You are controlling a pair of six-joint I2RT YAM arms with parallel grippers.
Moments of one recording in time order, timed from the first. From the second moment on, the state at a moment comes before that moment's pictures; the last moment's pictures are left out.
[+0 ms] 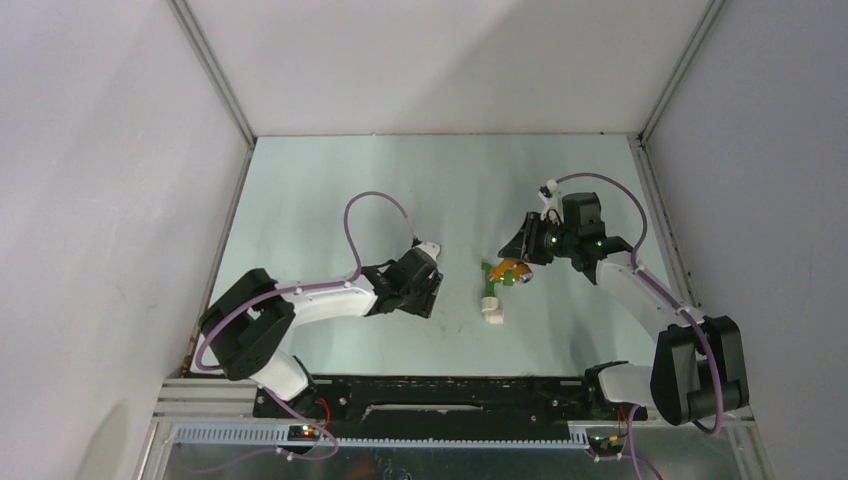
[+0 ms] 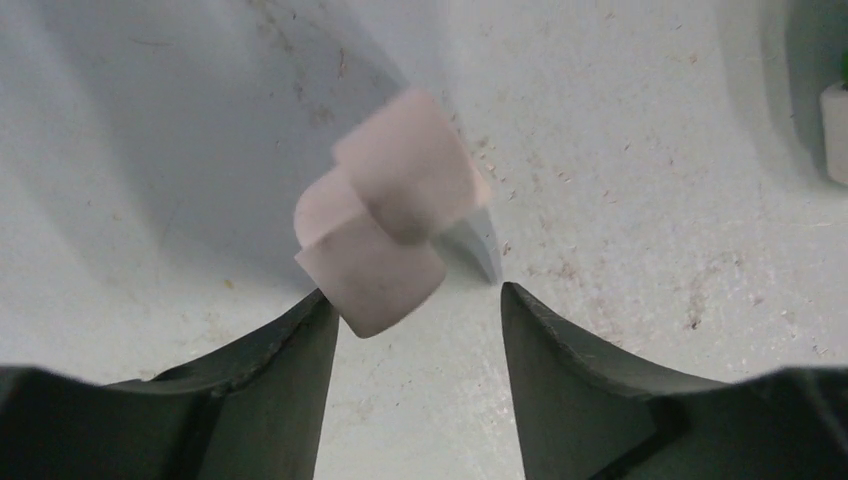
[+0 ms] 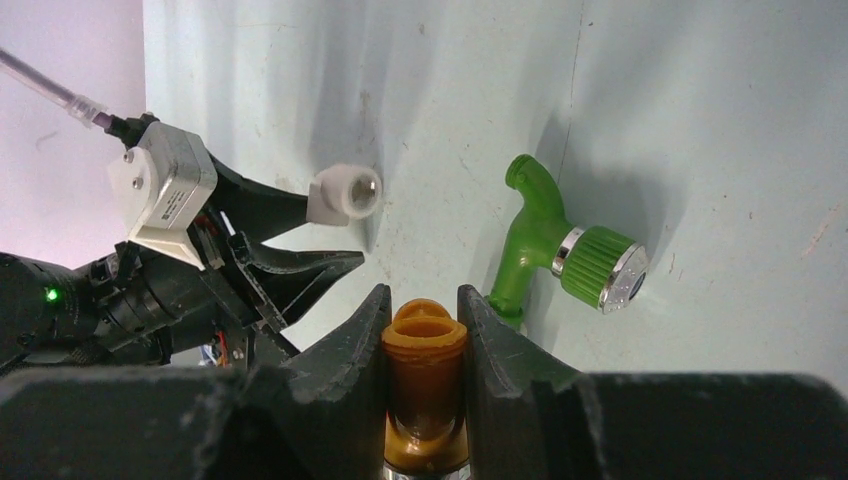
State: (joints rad) left arm -0.88 1.54 0.77 -0.24 -0.18 -0.44; right arm 0.24 1.29 0.78 -0.23 -0.56 0.50
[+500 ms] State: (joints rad) left arm -0.79 1.56 0.77 -0.16 -0.07 -0.43; right arm 0.22 1.25 0.78 -0.28 -0.59 0.48
